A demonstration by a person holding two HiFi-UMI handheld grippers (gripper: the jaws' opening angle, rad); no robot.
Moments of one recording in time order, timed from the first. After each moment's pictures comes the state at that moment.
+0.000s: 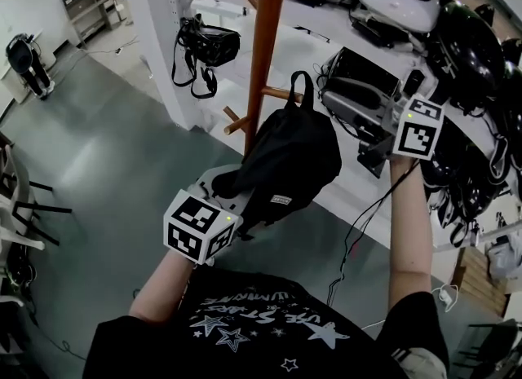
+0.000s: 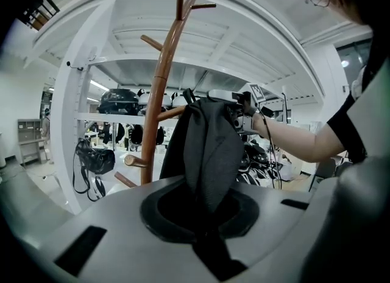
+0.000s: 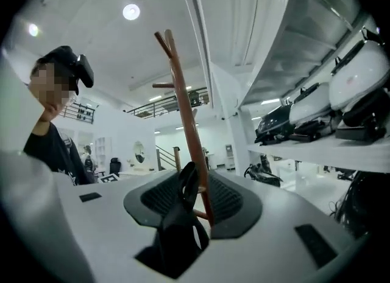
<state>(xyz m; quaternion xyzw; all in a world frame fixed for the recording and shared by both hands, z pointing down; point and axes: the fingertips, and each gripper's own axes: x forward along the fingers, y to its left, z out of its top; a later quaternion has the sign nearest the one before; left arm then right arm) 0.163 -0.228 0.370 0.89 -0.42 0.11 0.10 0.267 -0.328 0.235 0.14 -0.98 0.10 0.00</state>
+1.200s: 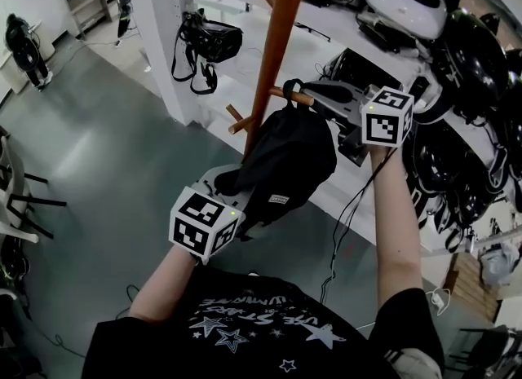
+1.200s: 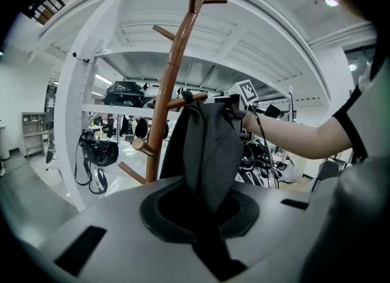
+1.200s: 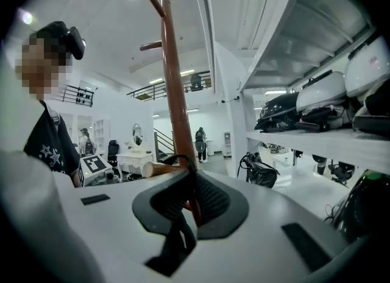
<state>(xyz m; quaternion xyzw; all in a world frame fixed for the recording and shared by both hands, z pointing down) 0.156 -0.243 0.396 0.88 -0.44 0.12 0.13 0.220 -0.369 0.290 0.14 -0.98 0.08 0.08</state>
